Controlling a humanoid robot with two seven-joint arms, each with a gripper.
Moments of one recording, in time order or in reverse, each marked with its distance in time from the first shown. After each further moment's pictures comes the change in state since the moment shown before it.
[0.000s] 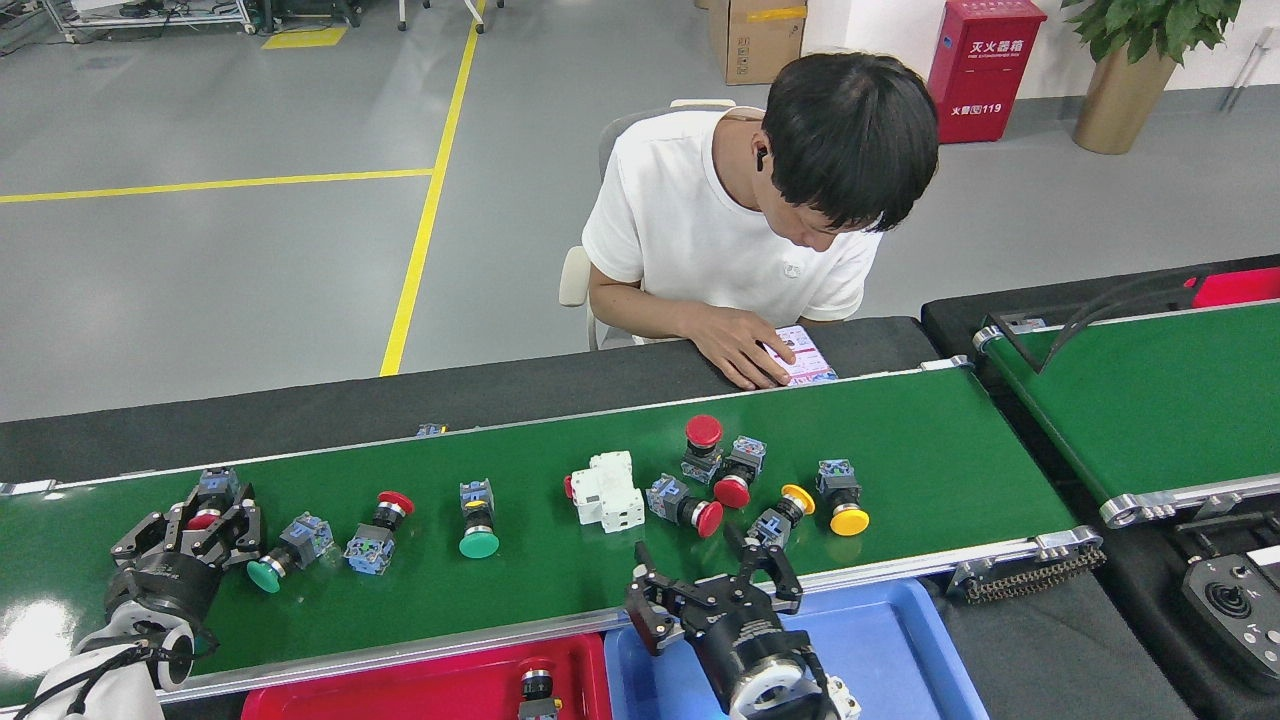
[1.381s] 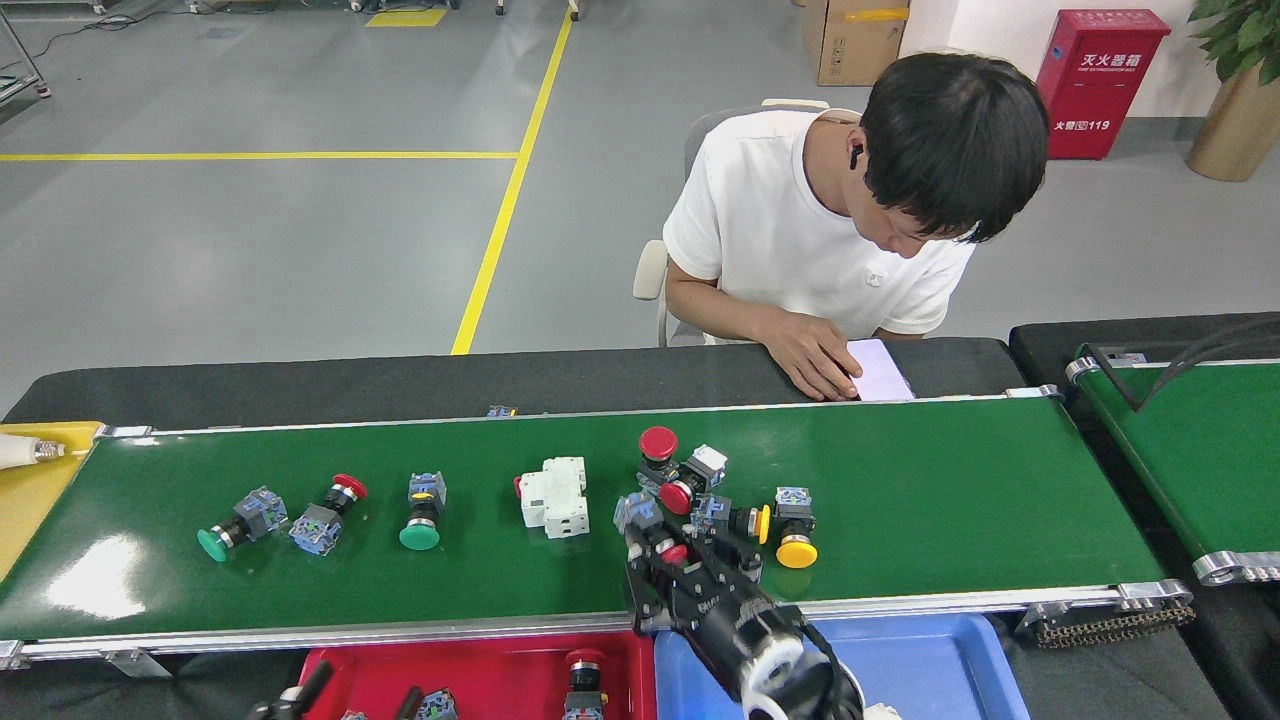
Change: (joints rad) left arm 0.820 -0.280 0.184 -0.991 0.123 -0.121 -0.122; right arm 0.137 -0.130 -0.005 -0.200 -0.247 -0.497 0.039
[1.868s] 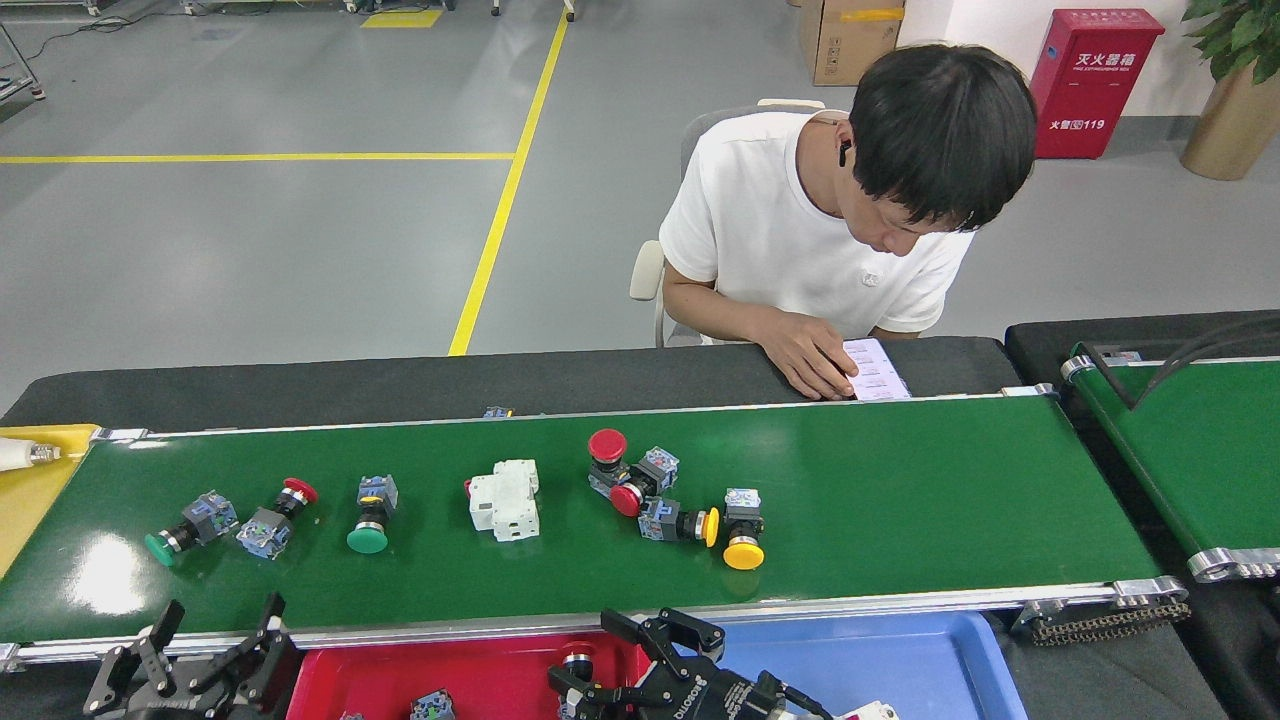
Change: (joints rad) left arm -0.416 0.058 0.037 0.393 -0.208 0.081 -0.034; right arm -0.049 0.063 -0.094 0.007 0.004 -0.048 0.051
